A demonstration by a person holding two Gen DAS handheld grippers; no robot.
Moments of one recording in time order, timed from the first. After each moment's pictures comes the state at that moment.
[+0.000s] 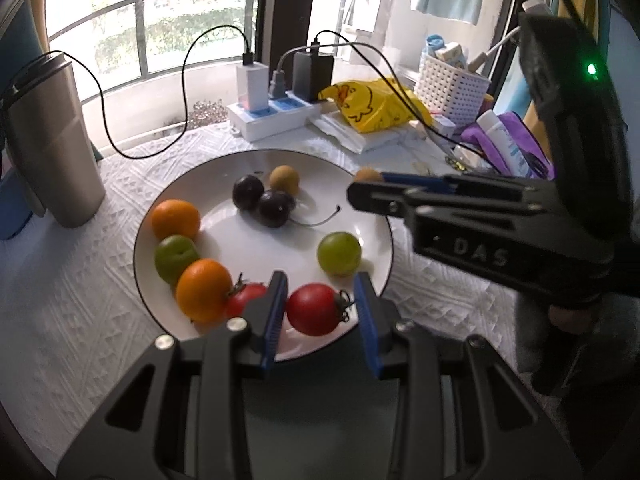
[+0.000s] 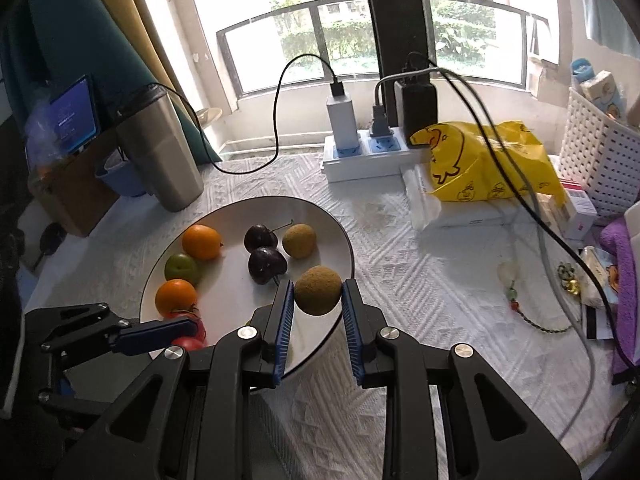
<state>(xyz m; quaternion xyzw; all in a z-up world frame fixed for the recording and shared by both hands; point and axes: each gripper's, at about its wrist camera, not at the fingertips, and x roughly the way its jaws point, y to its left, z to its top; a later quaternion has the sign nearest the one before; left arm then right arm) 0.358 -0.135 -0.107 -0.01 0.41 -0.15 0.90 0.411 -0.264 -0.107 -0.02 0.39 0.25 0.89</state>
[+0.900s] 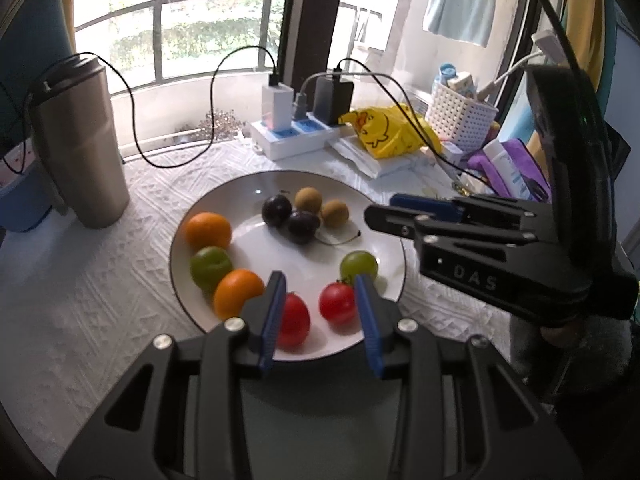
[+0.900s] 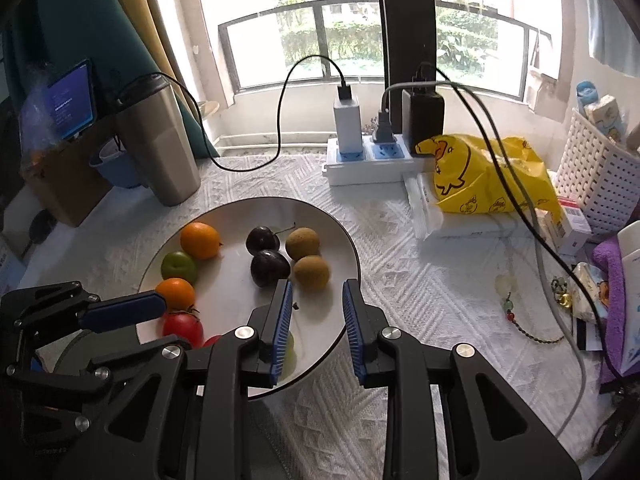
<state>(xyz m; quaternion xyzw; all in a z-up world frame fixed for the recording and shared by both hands) 0.349 -0.114 -0.089 -0.04 0.39 -0.13 0.91 0.405 -0.253 -0.099 -0.05 0.38 0.23 0.89</state>
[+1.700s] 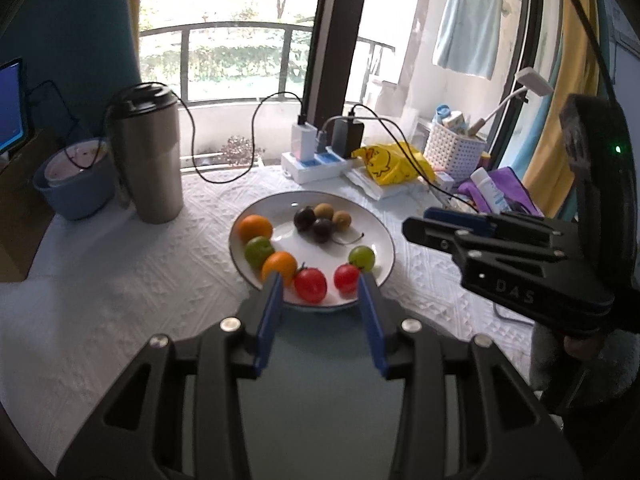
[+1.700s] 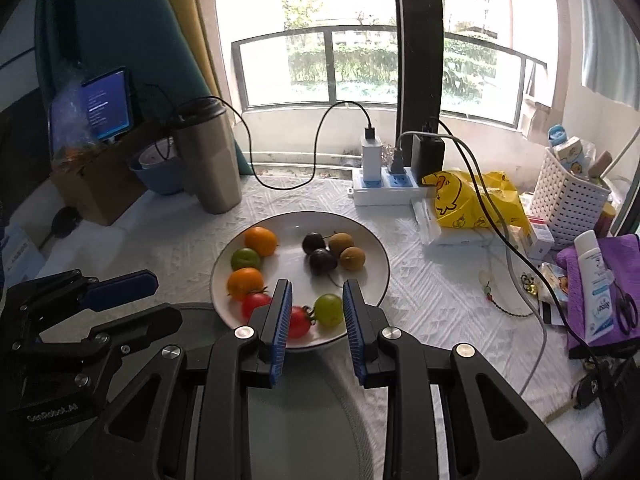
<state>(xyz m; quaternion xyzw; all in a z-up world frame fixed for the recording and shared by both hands) 0.274 -0.084 -0.054 -0.06 0.34 -0.10 0.94 0.326 -0.242 -0.052 -0.06 0.34 0.23 0.91</state>
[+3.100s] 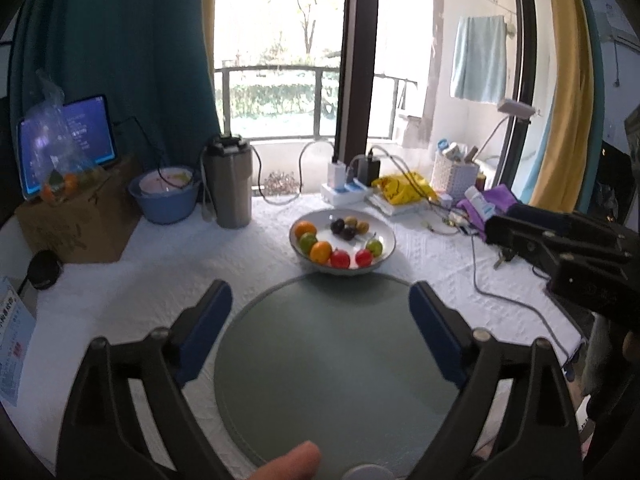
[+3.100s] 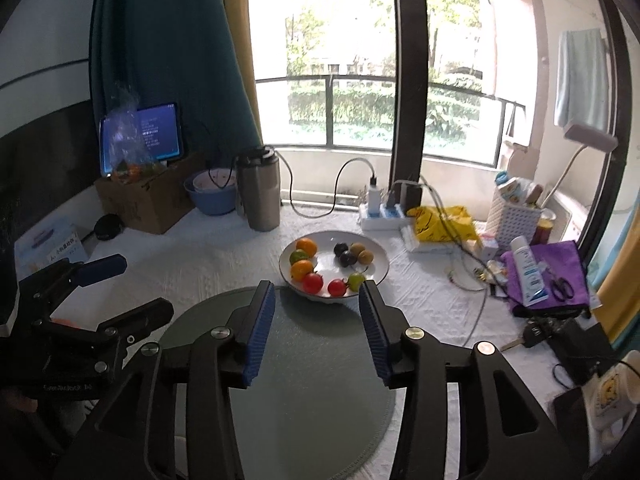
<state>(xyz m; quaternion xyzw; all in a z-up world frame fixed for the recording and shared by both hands) 0.131 -0.066 0.004 -0.03 0.27 -0.03 0.96 0.163 -0.253 0.020 -0.07 0.26 0.21 0.94</state>
